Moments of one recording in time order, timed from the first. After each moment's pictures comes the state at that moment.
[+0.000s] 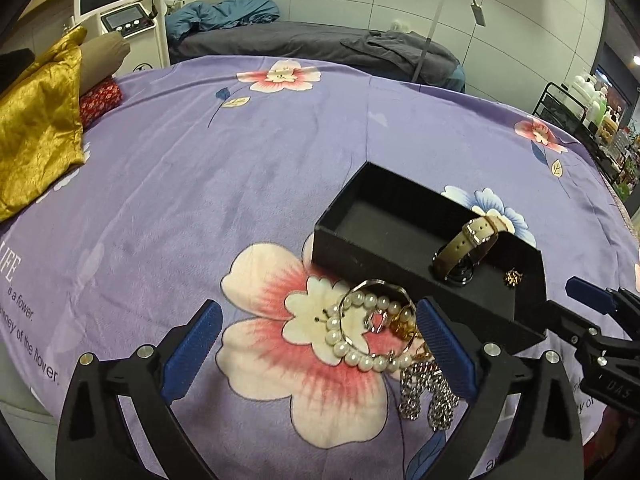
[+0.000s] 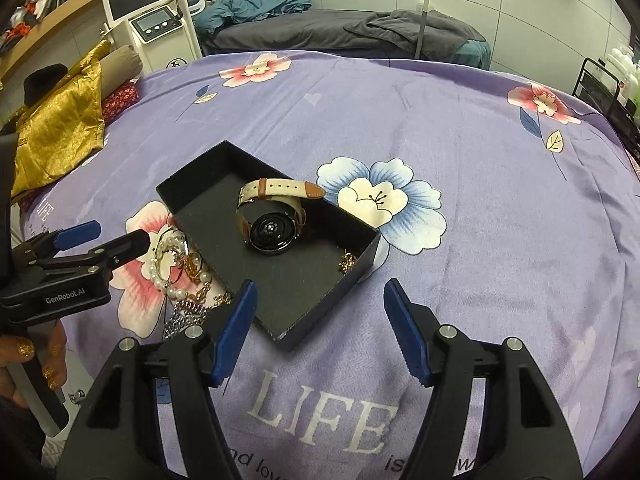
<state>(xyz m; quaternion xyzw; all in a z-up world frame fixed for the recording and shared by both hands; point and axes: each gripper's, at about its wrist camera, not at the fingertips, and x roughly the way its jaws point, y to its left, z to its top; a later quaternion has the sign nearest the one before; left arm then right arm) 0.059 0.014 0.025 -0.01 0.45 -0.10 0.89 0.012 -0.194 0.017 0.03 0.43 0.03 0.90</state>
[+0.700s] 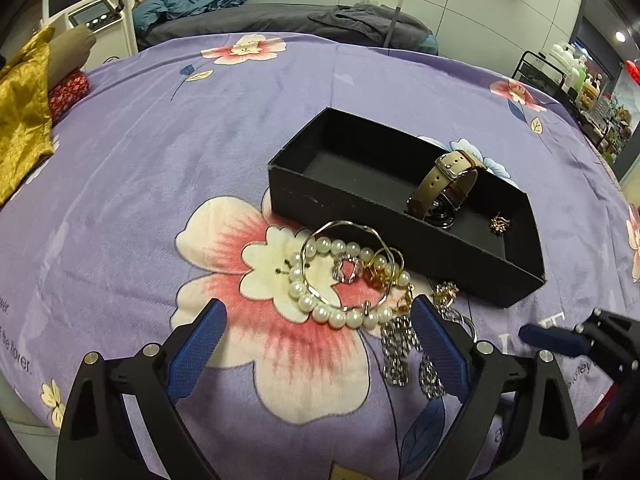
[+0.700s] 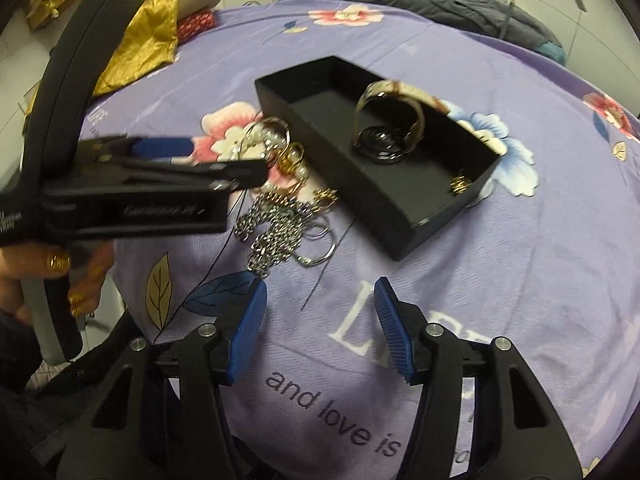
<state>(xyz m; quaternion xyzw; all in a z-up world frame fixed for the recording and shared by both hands) 0.050 -0.004 -0.001 0.02 0.47 -0.15 0.87 -0.025 -0.139 -0.022 -0.03 0.49 0.15 0.86</state>
